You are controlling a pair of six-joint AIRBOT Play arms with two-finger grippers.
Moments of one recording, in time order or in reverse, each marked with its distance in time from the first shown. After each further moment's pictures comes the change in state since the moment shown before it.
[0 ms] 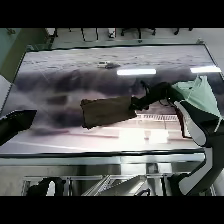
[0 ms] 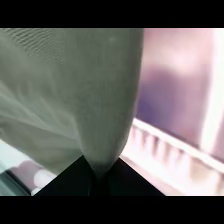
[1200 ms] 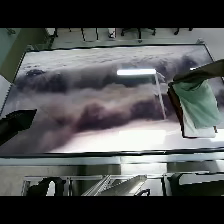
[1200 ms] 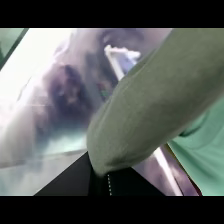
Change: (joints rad) left arm 0.000 0.000 0.000 -0.001 -0.004 0.000; right arm -0.771 0.238 0.589 -0.153 -0.269 0.446
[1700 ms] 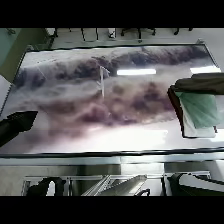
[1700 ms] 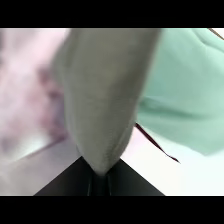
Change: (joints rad) left arm 0.000 0.000 0.000 0.000 0.031 0.013; right arm -0.015 0.214 -0.214 -0.321 -0.163 0.225
